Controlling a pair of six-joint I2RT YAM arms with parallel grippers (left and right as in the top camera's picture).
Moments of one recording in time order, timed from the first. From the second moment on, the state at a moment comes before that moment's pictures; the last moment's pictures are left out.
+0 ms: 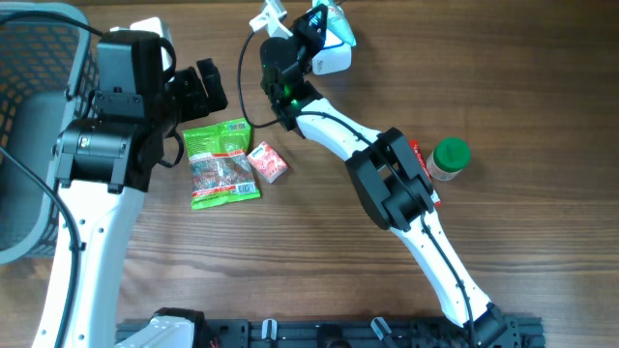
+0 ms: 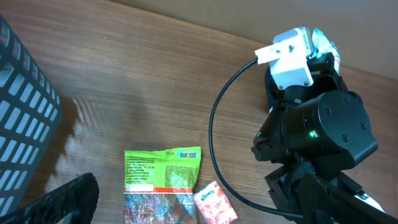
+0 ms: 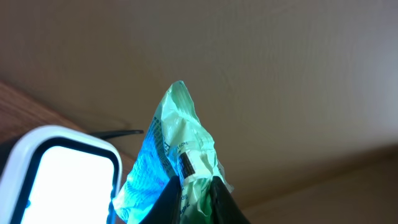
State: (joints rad) left arm -0.14 1.33 1.50 -0.91 -0.08 -0.34; right arm 0.65 2.65 2.07 0.65 1.13 -1.14
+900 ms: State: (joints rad) left arm -0.14 1.33 1.50 -0.91 -0.08 -0.34; right arm 0.65 2.33 2.07 0.73 1.34 -1.36
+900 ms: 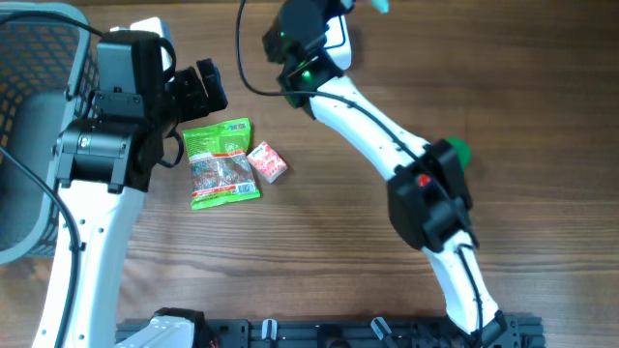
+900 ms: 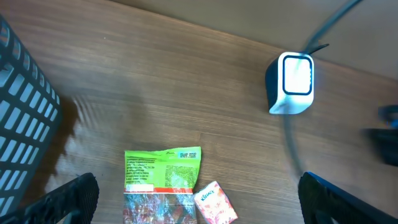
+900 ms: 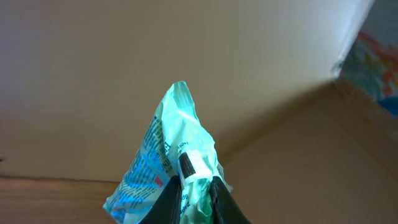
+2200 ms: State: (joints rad) left arm -0.14 1.33 1.50 -0.91 -0.08 -0.34; right arm 0.37 1.70 1.18 -0.89 0.03 -0.20
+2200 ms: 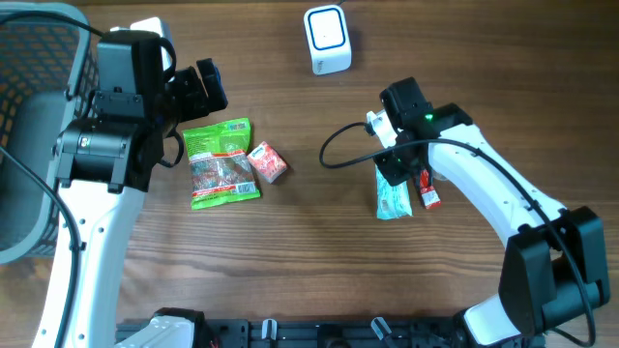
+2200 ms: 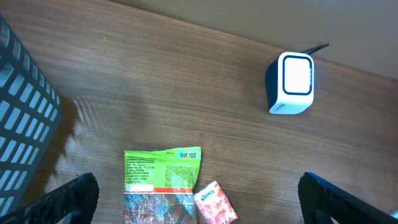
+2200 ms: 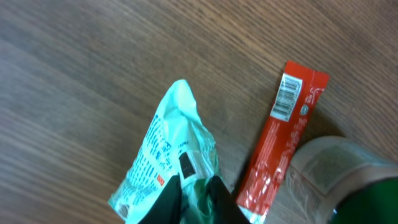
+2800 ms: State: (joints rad) left arm -0.14 1.33 1.50 -0.91 -0.08 -0.34; right arm 0.39 1.70 1.17 -0.81 -0.22 0.21
